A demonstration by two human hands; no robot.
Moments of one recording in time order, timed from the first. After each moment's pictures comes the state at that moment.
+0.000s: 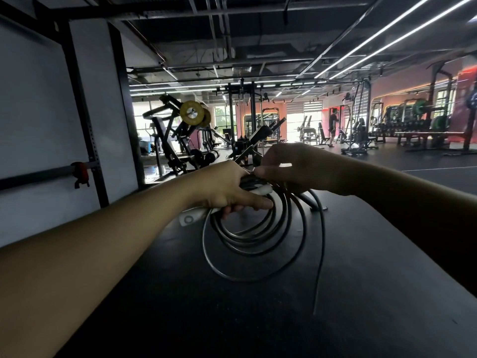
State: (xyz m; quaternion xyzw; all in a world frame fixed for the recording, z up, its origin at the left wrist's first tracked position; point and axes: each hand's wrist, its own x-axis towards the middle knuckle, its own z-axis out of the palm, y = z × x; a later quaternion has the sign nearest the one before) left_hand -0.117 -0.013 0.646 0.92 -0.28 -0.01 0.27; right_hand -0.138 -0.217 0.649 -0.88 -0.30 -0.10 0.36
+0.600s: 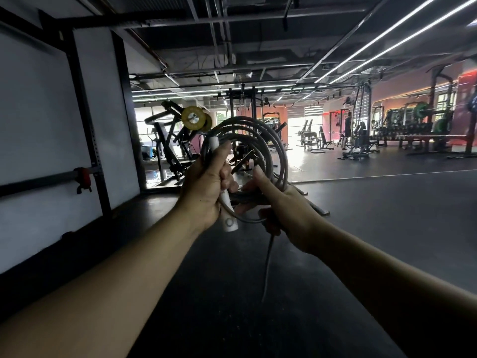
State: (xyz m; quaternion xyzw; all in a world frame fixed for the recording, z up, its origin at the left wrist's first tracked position) left_hand -0.106 -0.020 0.621 0.54 -0.20 0.13 0.81; right_hand -0.138 -0.169 0.587 -0.71 -0.20 -0.06 0.67
